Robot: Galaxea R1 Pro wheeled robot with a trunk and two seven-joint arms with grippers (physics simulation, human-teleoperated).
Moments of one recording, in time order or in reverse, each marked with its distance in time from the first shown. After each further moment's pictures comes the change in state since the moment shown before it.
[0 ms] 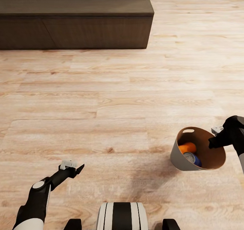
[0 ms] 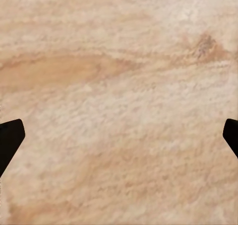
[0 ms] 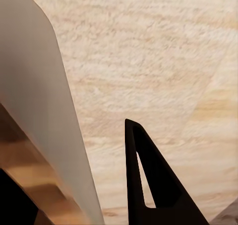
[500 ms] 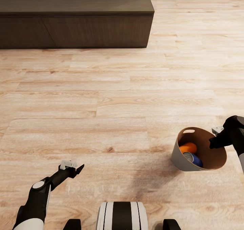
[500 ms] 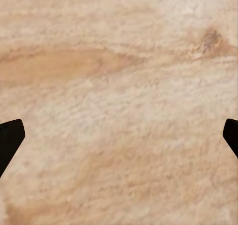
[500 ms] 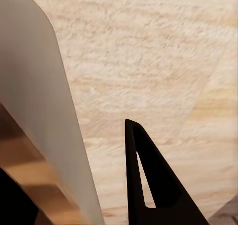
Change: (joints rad) left arm 0.000 0.000 0.000 0.000 0.000 0.000 0.003; right arm 0.000 0.000 0.000 -0.001 0.020 0.001 0.001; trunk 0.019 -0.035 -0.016
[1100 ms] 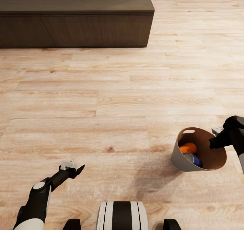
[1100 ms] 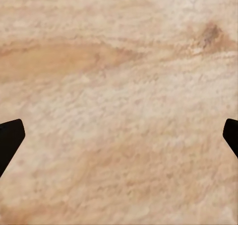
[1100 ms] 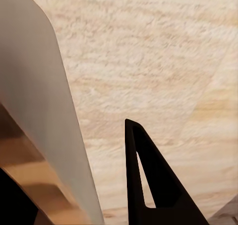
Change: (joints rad) left arm -0.001 0.002 0.000 0.018 0.001 -0.018 0.000; right arm 0.002 0.001 0.000 0.000 0.002 0.000 -0.001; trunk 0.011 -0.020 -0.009
